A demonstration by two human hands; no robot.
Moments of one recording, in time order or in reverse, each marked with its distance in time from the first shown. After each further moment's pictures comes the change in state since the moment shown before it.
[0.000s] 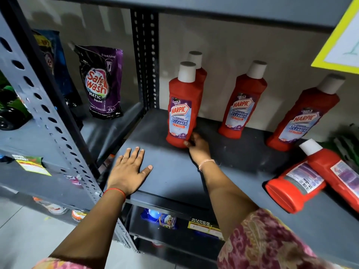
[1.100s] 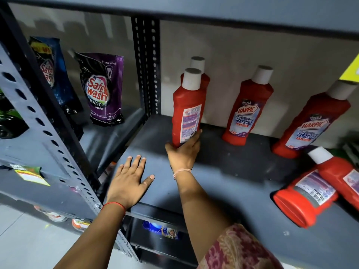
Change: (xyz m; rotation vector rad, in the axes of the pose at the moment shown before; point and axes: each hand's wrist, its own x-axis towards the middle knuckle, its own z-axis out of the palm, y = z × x) left_hand -0.001 0.002 -0.001 -0.013 0.010 0.001; right_hand -0.007 -0.033 0.063 -0.053 0.495 0.015
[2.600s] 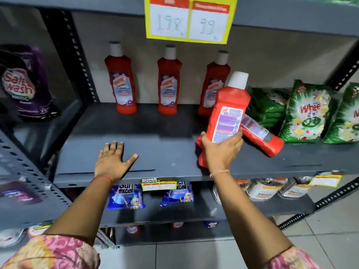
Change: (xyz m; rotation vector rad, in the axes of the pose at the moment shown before) left_hand -0.036 0.086 0.016 -0.053 0.003 0.132; right_hand -0.060 0.063 -0.281 -0.107 0.613 0.113
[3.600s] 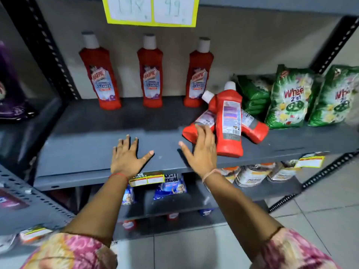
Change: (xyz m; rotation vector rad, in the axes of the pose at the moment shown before) left_hand -0.007 0.073 0.031 -0.068 -0.063 0.091; right_hand -0.016 0.037 -0.022 -0.217 -0.420 -0.501
